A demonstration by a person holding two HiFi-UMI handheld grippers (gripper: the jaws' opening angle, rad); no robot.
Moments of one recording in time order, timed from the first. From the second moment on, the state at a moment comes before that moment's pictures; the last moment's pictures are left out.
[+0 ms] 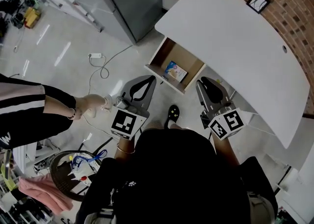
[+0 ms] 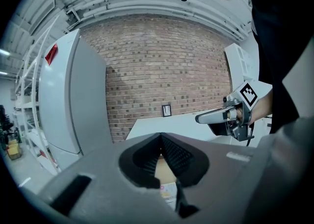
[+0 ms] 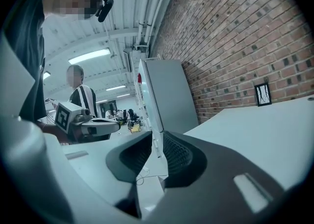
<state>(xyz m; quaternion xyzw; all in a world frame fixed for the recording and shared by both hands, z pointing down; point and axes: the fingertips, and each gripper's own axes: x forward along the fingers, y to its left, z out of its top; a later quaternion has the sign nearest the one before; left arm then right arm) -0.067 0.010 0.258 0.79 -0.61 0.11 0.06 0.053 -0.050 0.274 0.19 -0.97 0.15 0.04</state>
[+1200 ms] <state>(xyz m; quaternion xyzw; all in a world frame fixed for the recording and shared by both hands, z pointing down) -0.113 -0.072 0.353 0.85 -0.48 0.21 0.09 0.018 -0.093 0.356 0.31 -0.93 0.19 0.10</state>
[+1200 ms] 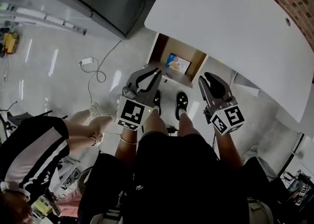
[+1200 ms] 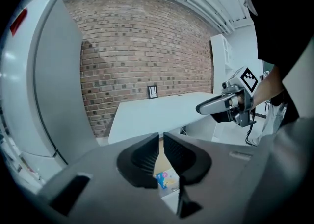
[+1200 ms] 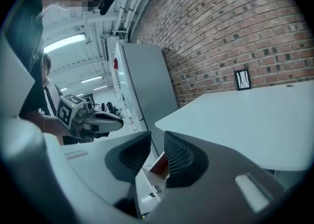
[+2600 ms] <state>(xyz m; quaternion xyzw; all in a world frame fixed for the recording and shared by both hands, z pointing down) -0.106 -0.124 0.542 0.87 -0.33 0.35 0.10 0.011 -0.108 0.493 0.34 -0.89 0.24 0.16</state>
